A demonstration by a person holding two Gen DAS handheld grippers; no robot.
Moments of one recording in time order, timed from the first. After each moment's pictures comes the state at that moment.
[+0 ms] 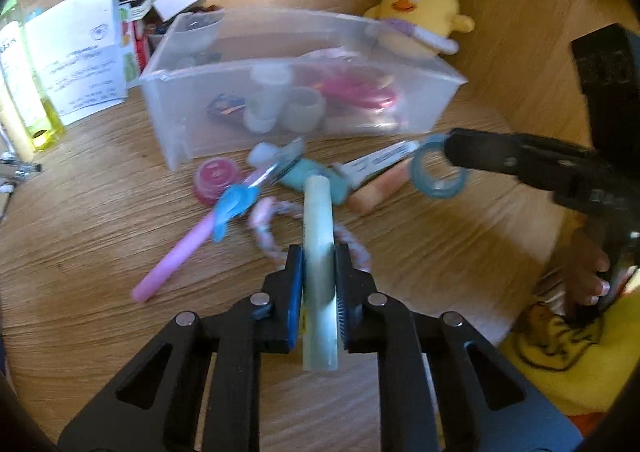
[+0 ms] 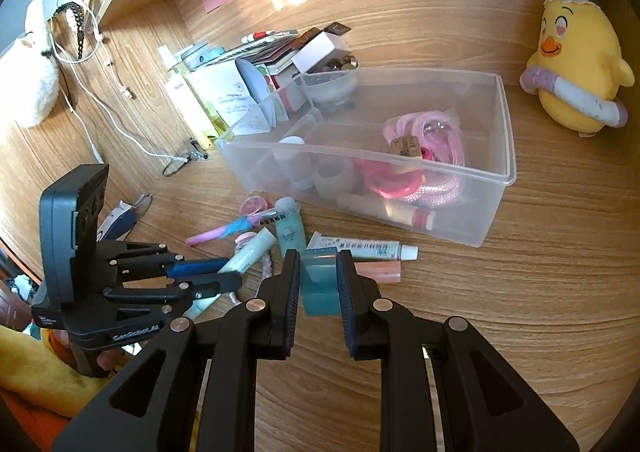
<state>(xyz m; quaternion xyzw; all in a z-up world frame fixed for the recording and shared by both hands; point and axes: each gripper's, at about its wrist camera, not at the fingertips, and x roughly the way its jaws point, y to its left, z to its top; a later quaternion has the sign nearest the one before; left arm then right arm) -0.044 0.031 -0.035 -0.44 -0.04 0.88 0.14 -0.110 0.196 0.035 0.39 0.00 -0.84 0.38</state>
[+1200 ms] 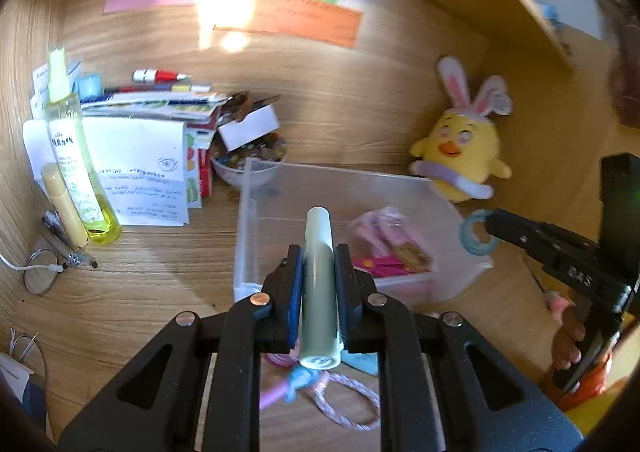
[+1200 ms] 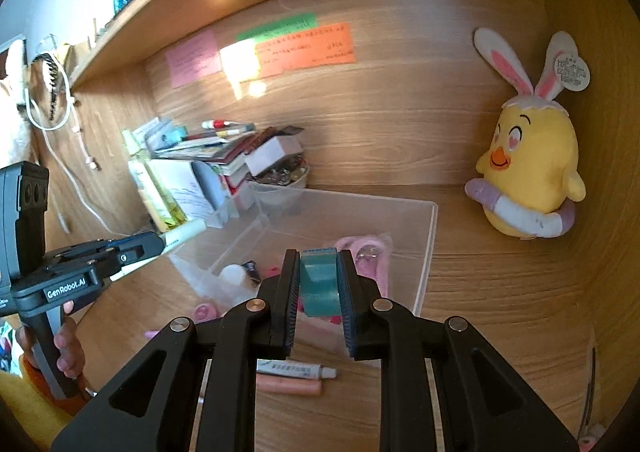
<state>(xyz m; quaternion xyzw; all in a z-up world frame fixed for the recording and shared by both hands) -0.096 -0.012 0.042 -0.32 -0.10 0.94 0.04 -0.159 0.206 0.095 0.30 0.02 -0.90 0.31</state>
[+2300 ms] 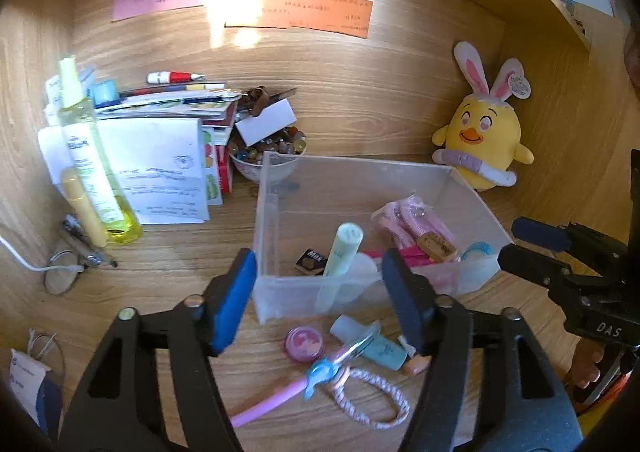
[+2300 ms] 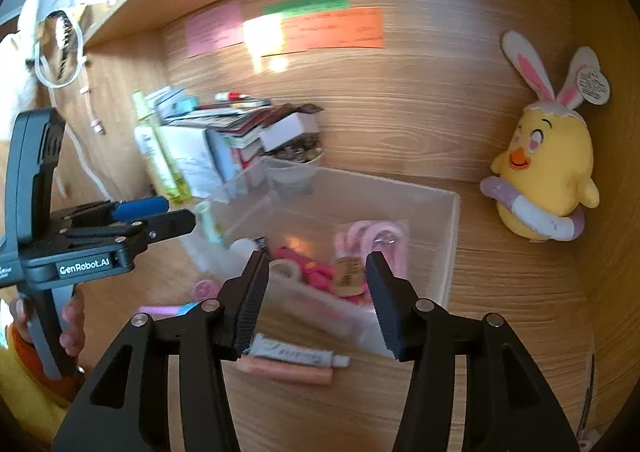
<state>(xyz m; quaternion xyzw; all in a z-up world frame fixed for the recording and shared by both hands) -0.088 -0.002 0.039 -0.32 -0.06 0.94 0.00 -0.133 0.188 0.088 0.30 0.06 -0.89 0.34</state>
